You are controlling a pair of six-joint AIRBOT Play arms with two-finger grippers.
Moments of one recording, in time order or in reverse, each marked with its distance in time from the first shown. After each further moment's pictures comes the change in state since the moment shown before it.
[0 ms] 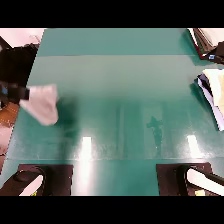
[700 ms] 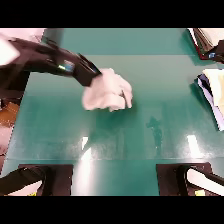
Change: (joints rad) left arm -0.402 -0.386 0.286 -0.544 0.196 0.281; right arm 0.000 0.000 0.000 0.021 -0.018 0.002
